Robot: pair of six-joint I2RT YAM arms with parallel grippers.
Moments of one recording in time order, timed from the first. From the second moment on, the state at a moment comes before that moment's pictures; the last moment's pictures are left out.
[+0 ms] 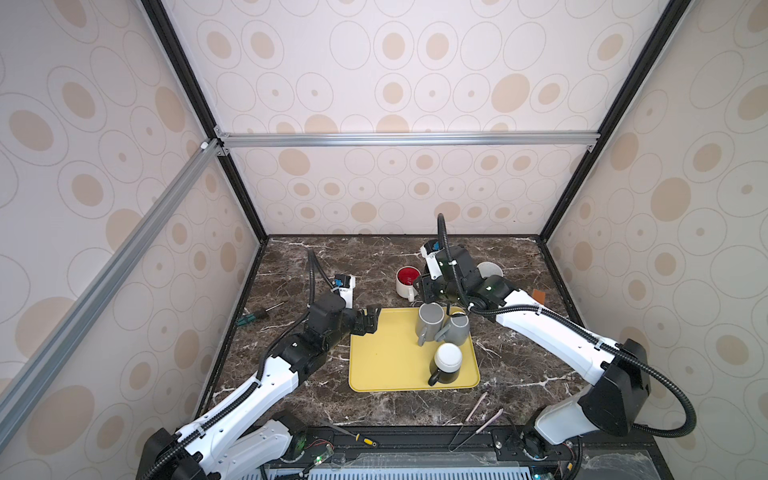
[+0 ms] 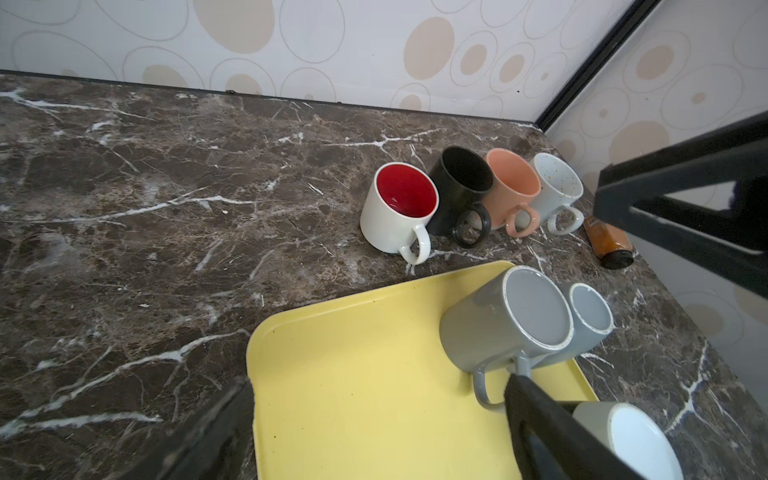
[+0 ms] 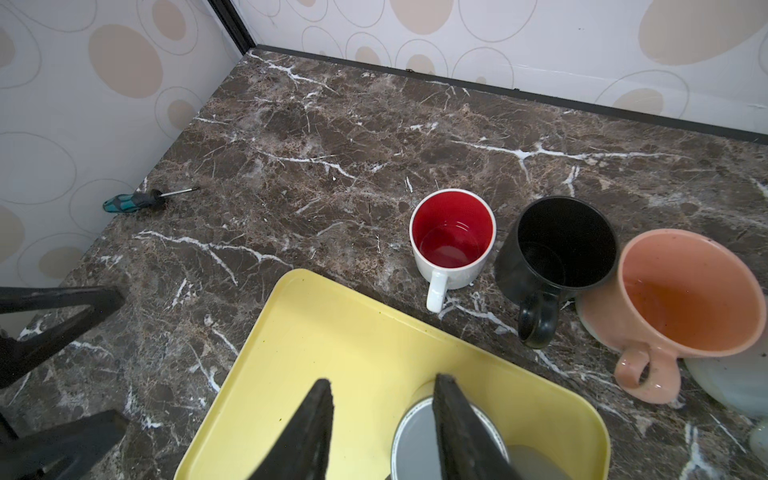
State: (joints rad) left arm -0.60 0.98 0.69 -0.20 -0.09 -0.38; right arm 0.71 1.49 1.32 -0.49 0.07 0.29
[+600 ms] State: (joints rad) left arm -0.84 1.18 0.78 -0.18 -0.10 -0.26; right arm 0.69 1.44 1.29 -0.56 0.13 0.27
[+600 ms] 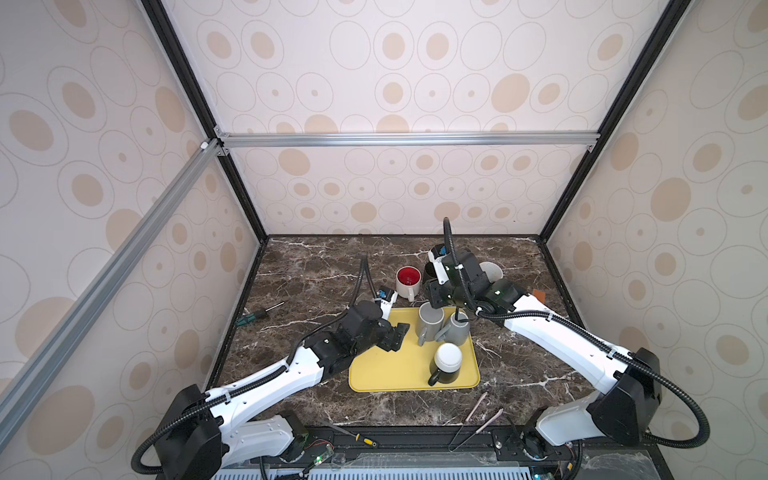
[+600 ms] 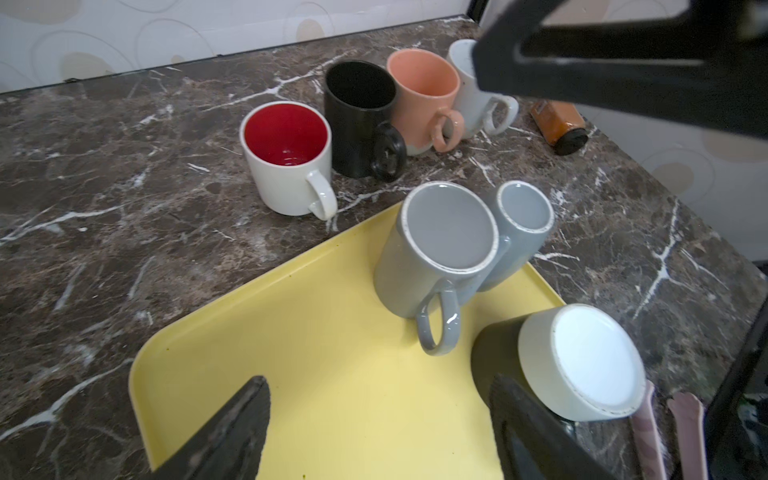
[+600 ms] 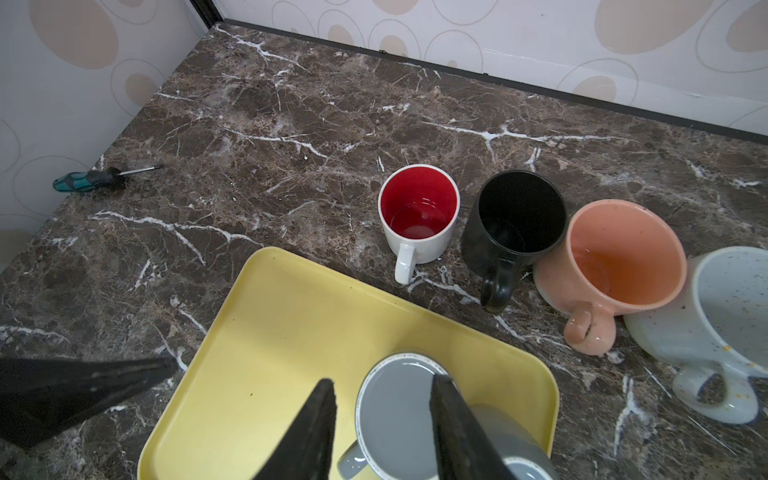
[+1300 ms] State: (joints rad) left arm -0.95 1.51 0.99 -0.26 -0.14 -0.23; right arm 0.59 1.38 1.20 -0.56 0.13 0.36
